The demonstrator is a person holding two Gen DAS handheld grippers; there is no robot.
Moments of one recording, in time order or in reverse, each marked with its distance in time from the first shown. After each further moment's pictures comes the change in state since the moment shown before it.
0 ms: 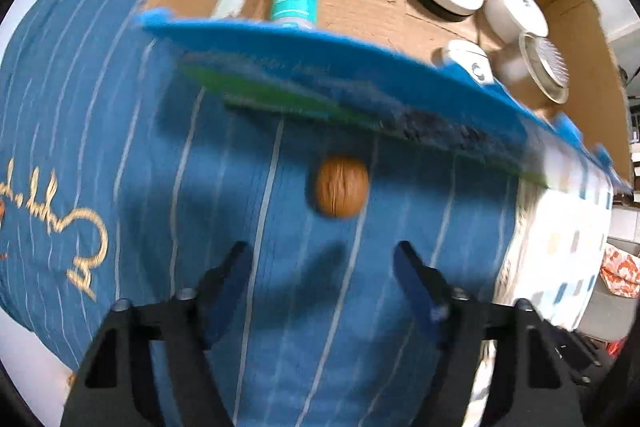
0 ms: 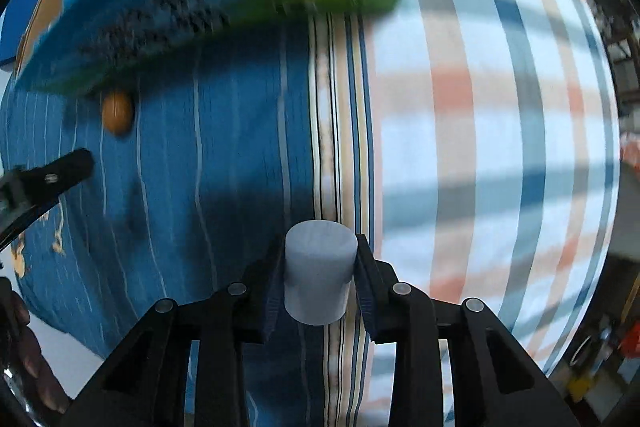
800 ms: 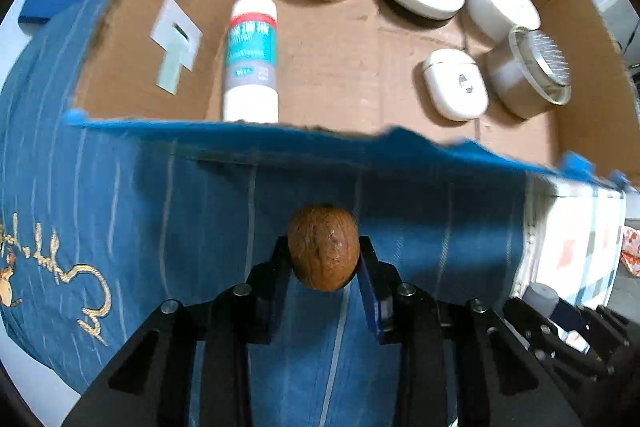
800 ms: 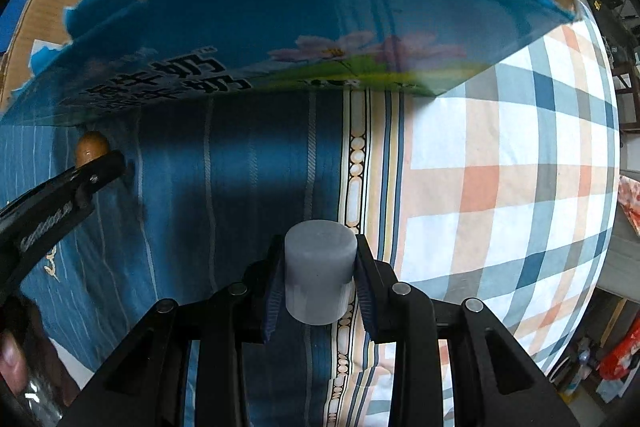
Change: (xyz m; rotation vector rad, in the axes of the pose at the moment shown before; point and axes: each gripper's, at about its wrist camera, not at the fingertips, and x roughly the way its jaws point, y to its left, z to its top) left arm -0.003 -0.035 -0.001 0.109 -0.090 0.042; right arm 0.010 0.036 0.034 -0.059 -0.005 -0.032
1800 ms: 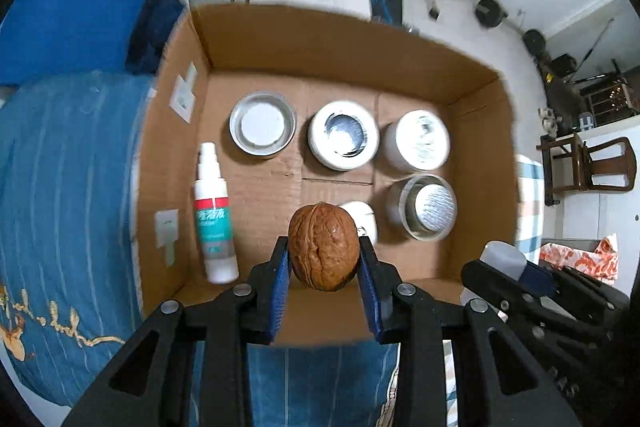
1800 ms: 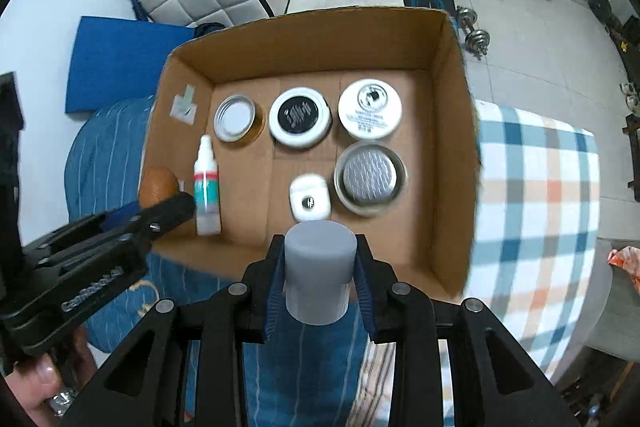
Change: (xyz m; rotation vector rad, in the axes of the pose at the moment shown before) left arm -0.078 0.002 0.146 0.008 0.031 -0.201; right arm -0.140 0.001 0.128 -0.056 -0.161 0.189
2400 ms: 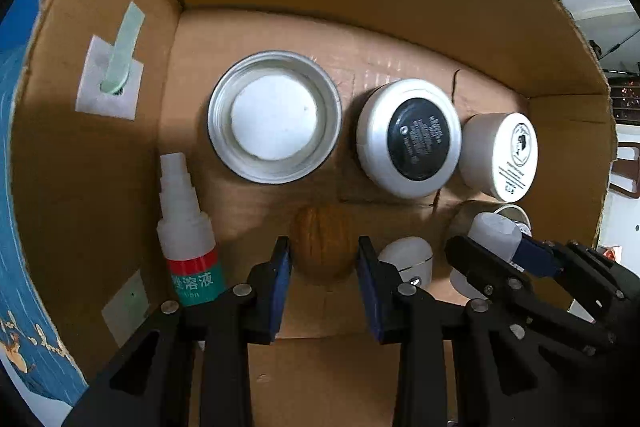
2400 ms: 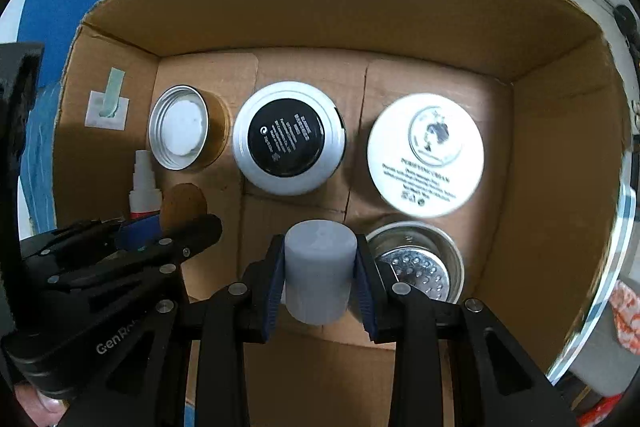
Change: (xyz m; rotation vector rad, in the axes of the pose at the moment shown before) left arm 0.094 0.030 0.047 -0.047 0.226 -0.002; right arm 0.118 0.019 0.076 -0.089 0.185 -0.080
